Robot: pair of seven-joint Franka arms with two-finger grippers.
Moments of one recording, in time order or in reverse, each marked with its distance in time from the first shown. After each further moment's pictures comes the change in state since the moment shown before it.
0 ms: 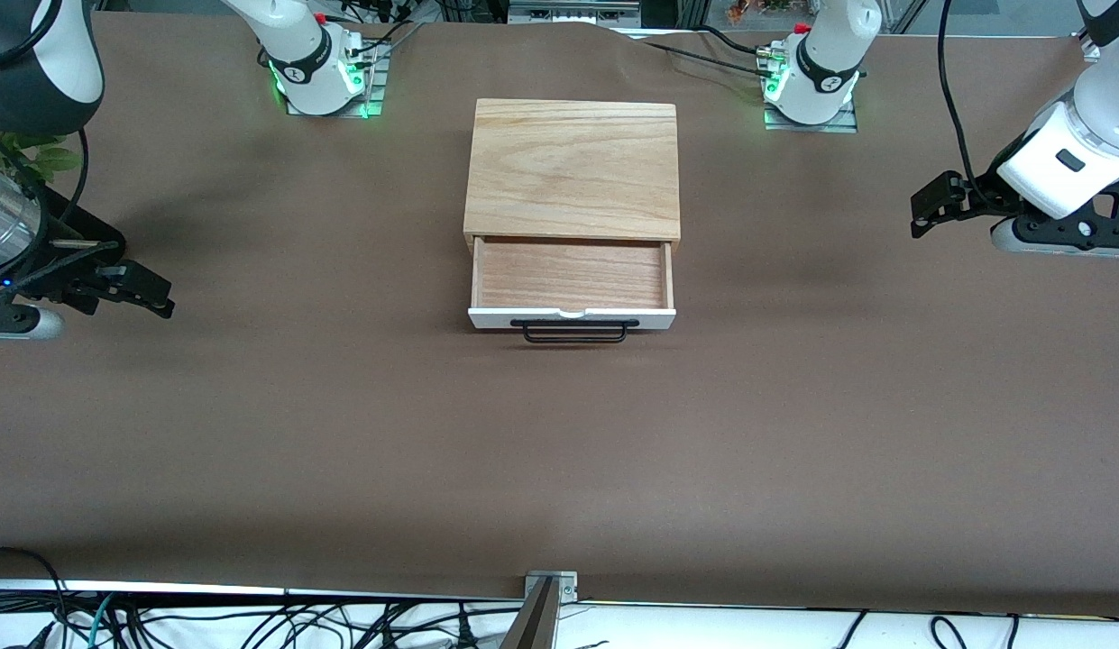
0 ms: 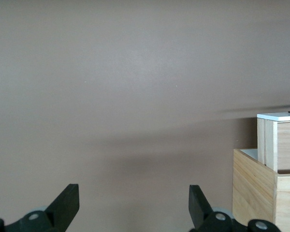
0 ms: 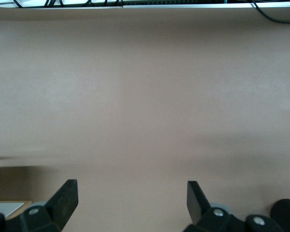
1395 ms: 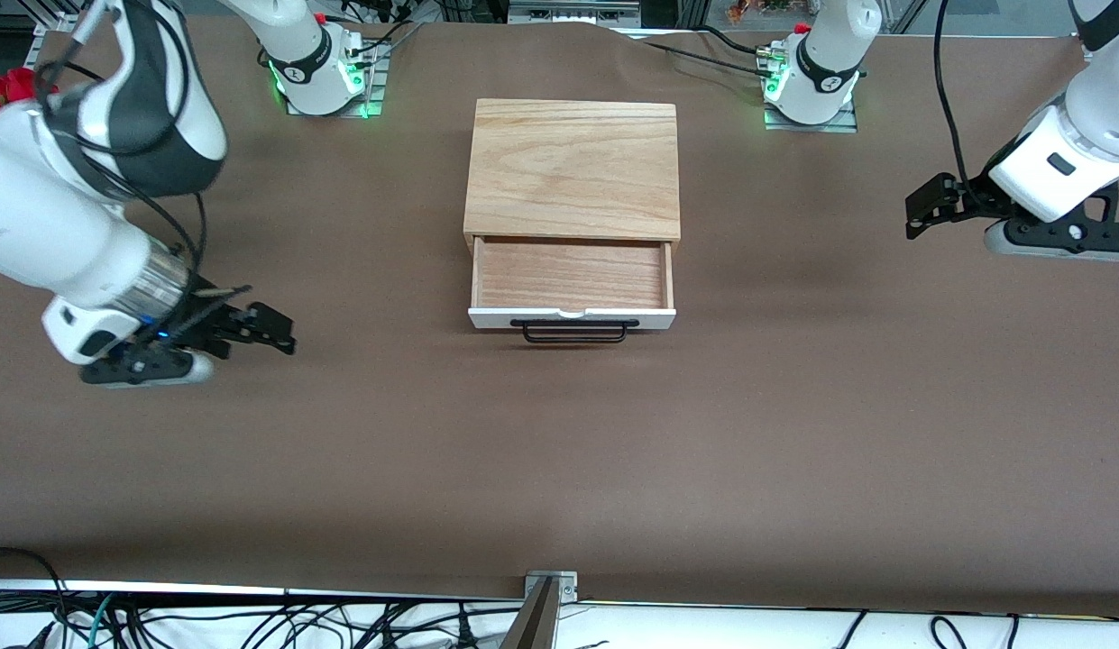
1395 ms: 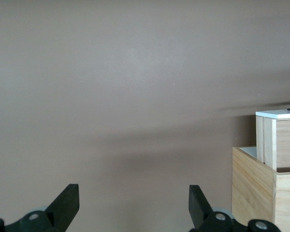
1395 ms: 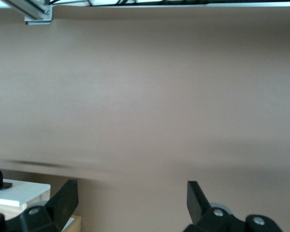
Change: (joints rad) left arm -0.010 0.019 -0.008 0.001 -0.006 0.000 0.002; right arm 0.148 0.157 0.010 -0.005 0.162 0.201 0.013
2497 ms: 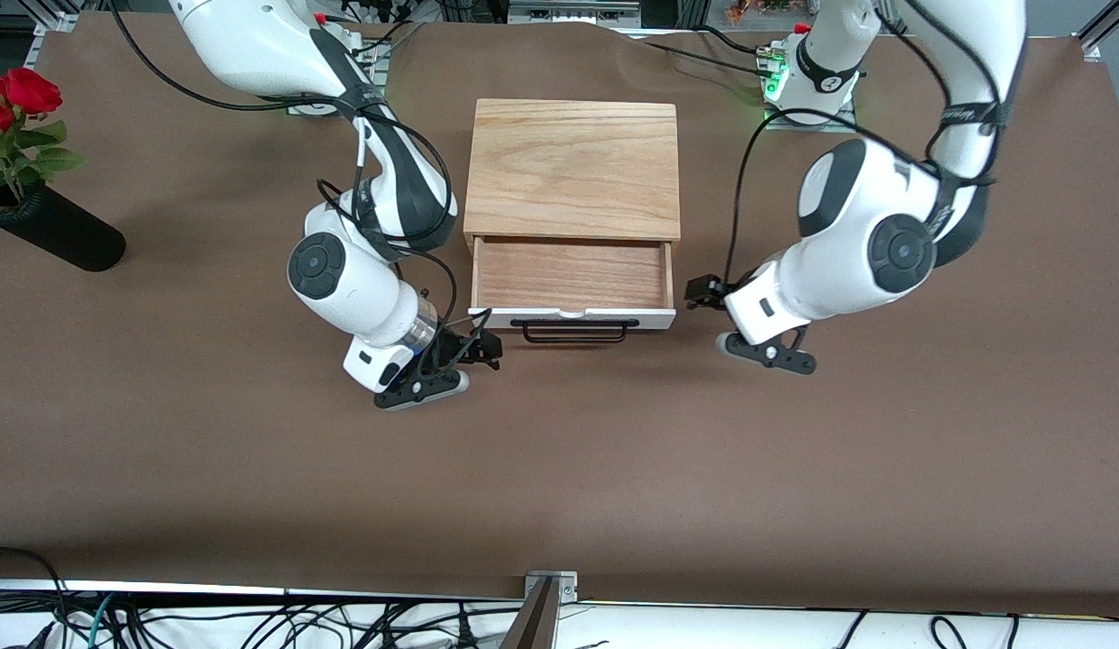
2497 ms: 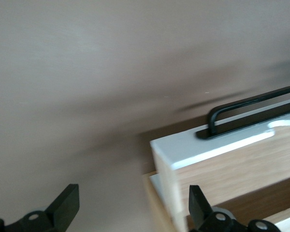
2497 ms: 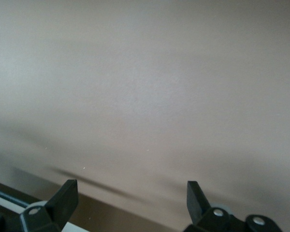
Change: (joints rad) left arm -0.220 0.401 -0.032 0.019 -0.316 0.313 0.000; right arm 0.228 0.272 0.071 -0.001 0.119 0.361 0.012
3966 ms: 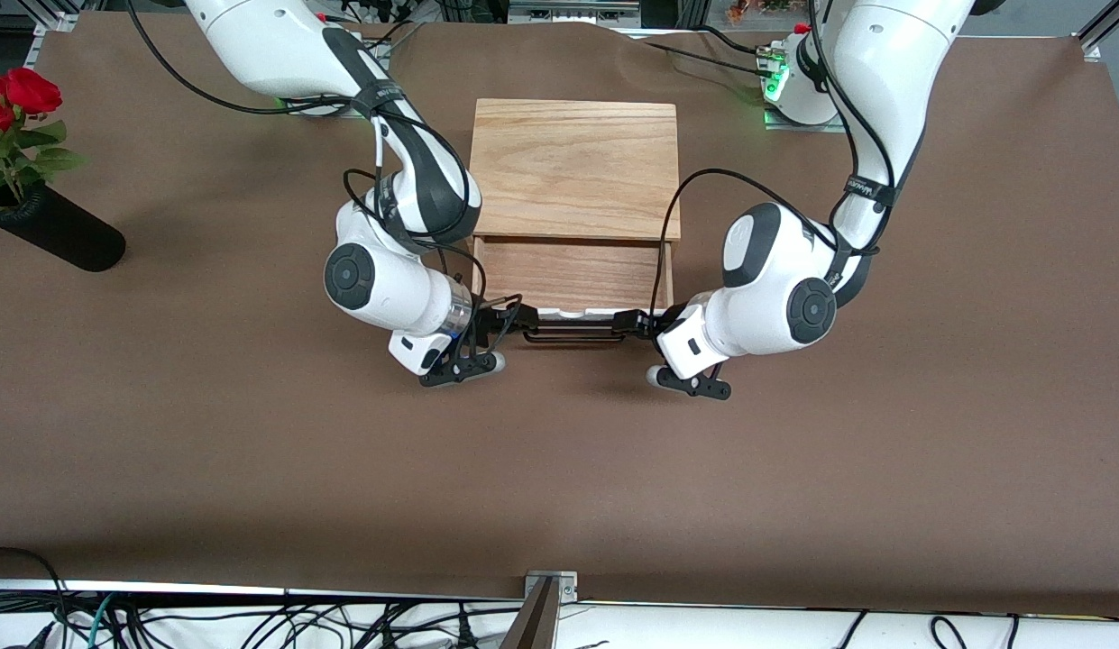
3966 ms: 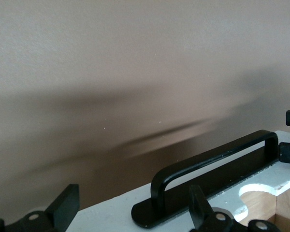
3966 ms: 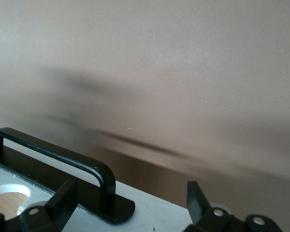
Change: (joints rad) left arm -0.012 0.204 -0.088 0.069 -0.155 0.203 0.001; right arm 0.006 0.024 0.063 0.000 0.153 -0.099 0.026
